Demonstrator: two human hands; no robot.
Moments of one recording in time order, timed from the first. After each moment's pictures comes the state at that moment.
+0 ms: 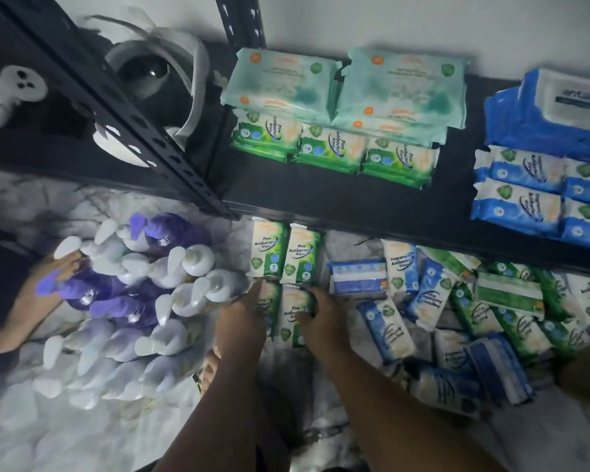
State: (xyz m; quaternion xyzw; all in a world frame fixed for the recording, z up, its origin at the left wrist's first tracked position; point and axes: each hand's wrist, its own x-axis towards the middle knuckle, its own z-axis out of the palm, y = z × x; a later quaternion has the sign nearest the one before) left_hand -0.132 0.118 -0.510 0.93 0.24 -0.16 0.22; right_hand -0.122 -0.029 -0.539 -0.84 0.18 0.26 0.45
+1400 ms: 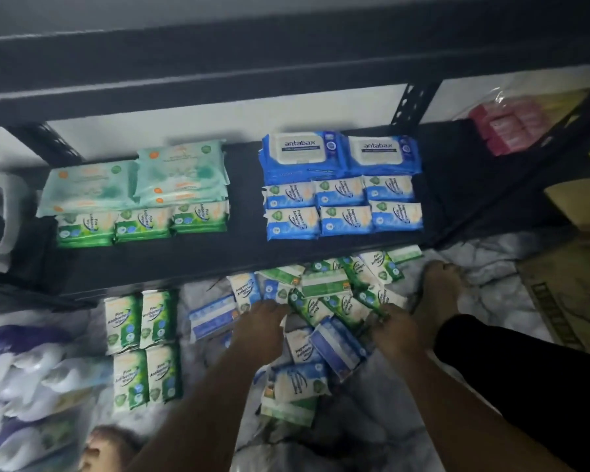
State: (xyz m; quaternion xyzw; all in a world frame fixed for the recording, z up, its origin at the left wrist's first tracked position) left_hand -0.096 -0.155 -0.457 0.93 -0.23 -0.26 0.11; right_hand -0.182 -0.417 -0.479 -0.90 0.34 0.08 0.28
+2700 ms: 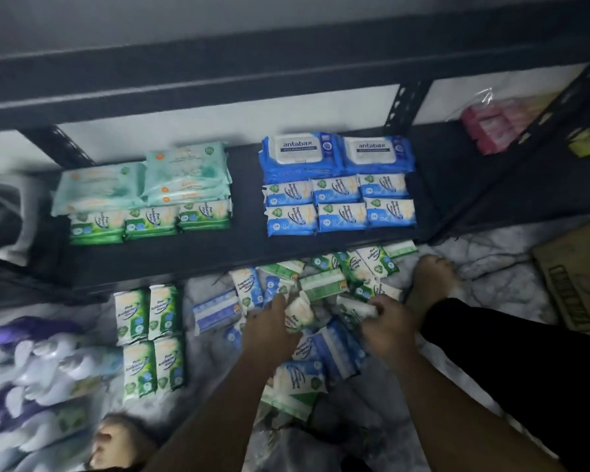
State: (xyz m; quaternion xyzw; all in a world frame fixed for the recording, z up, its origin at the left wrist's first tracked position) left_hand -0.131 -0.177 -0.441 0.95 -0.11 -0.23 0.17; right_hand -0.192 -0.397 -0.444 -0.84 0.37 0.08 0.38
